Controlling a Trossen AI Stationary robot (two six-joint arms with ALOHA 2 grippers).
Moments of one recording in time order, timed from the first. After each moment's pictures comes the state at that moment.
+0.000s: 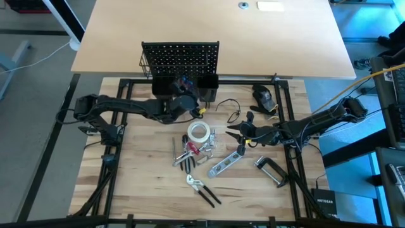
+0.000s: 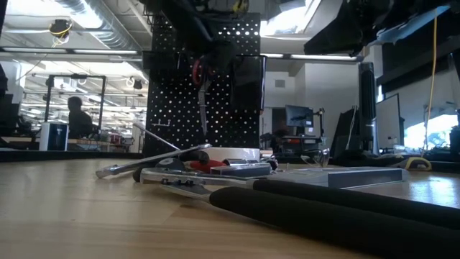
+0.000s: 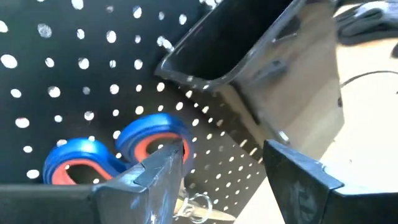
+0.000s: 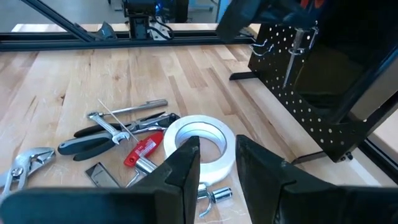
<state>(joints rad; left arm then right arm) 0.10 1.61 1.19 -0.14 -0.91 0.11 0.29 1.09 0.62 0.05 0.56 0.15</state>
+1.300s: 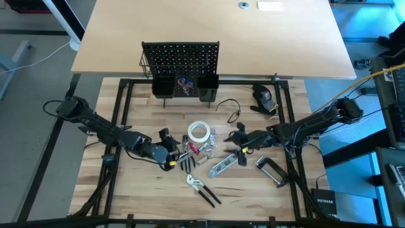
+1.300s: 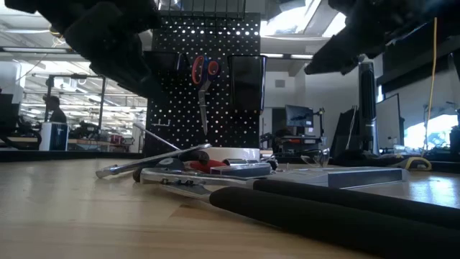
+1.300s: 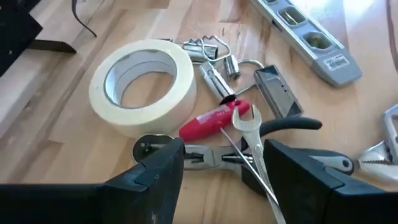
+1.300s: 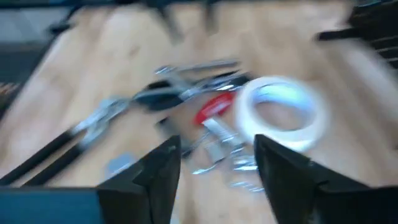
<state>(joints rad) -0.40 1.39 0.68 -0.09 -0.55 -0.36 0.29 1.21 0.62 0.05 0.21 0.18</state>
